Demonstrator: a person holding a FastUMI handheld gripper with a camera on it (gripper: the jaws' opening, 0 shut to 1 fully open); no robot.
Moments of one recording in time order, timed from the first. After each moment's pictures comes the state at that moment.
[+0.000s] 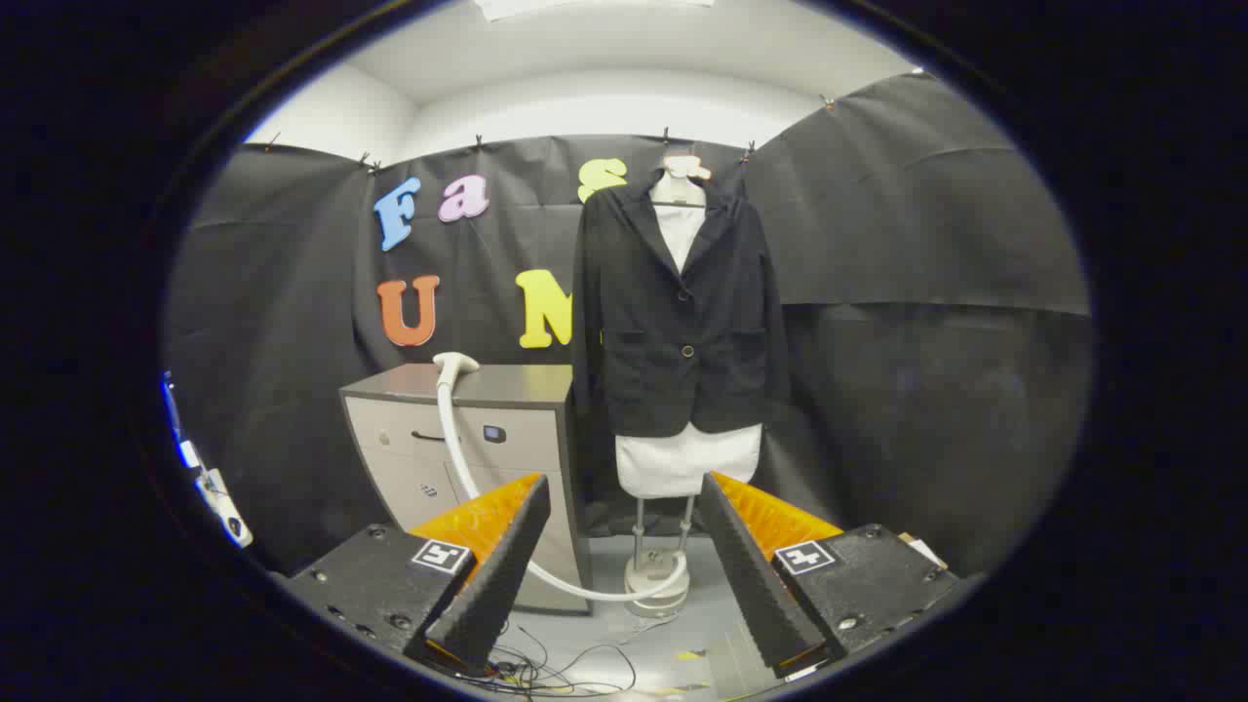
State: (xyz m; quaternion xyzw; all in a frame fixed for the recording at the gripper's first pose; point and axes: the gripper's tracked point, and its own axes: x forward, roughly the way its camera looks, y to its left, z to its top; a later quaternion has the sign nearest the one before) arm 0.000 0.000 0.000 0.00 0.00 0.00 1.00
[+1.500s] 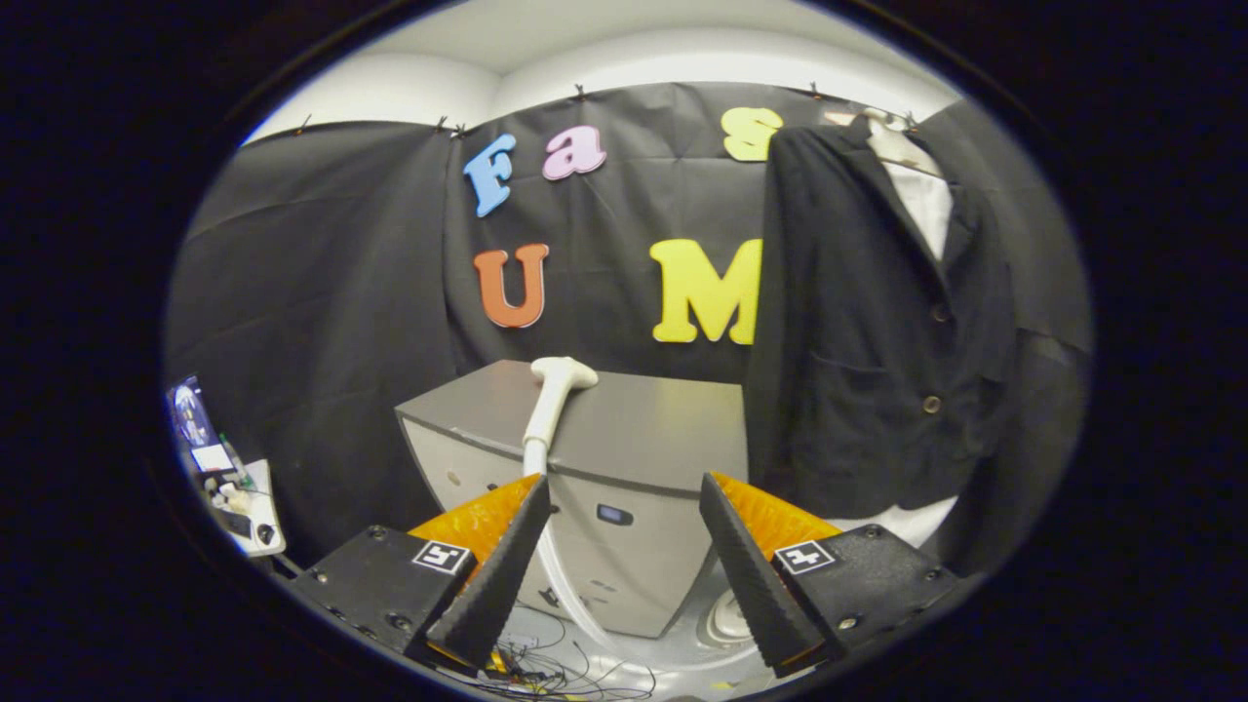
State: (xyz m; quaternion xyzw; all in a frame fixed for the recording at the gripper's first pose) arm 0.276 0.210 0.093 -0.08 0.07 0.20 0.97
